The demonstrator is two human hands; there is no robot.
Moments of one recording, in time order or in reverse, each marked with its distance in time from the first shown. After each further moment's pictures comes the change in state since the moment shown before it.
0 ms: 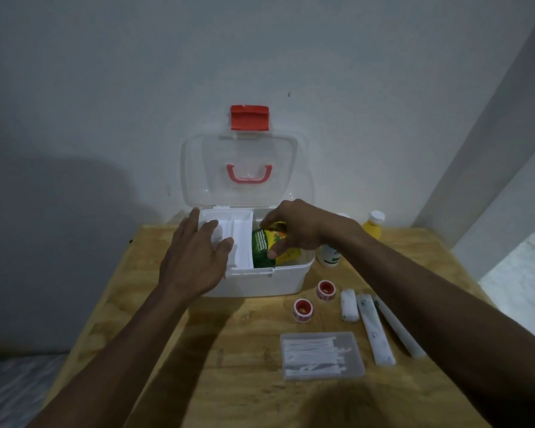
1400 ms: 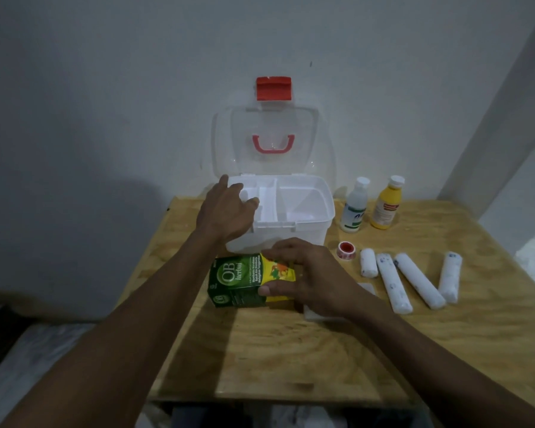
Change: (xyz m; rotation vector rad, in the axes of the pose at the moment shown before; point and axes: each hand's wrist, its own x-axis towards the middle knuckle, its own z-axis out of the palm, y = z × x) left_hand 0.000 0.006 -0.006 -0.006 -0.036 -0.036; right_hand -0.107 -0.061 0.115 0.520 0.360 -0.199
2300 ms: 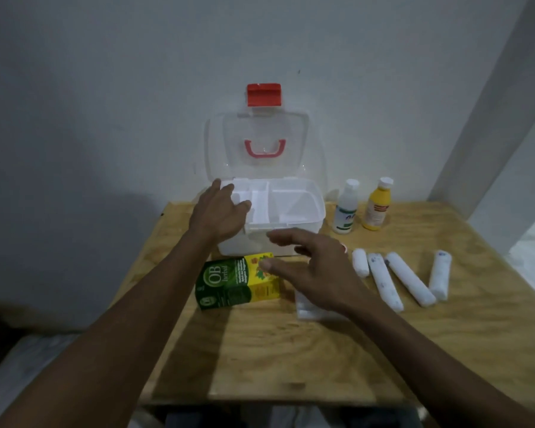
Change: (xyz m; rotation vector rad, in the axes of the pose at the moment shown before) left_hand -0.004 0.004 -0.004 -0.006 -0.003 -0.019; right_hand -0.009 -0.003 -0.006 0.086 0.256 0.054
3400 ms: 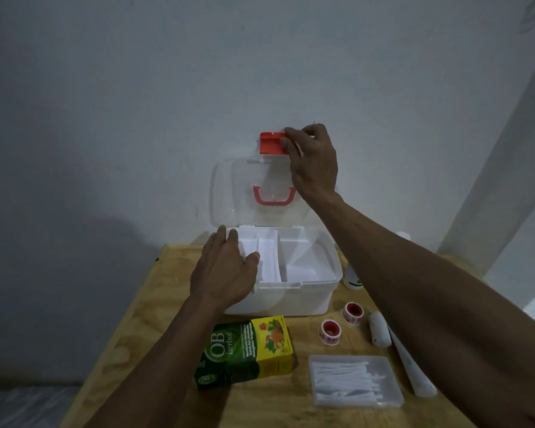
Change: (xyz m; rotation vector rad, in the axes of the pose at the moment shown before) left_hand 0.000 -0.004 0.005 -0.048 0.052 0.030; right_hand 0.258 0.002 -0.032 -0.468 0.644 -0.227
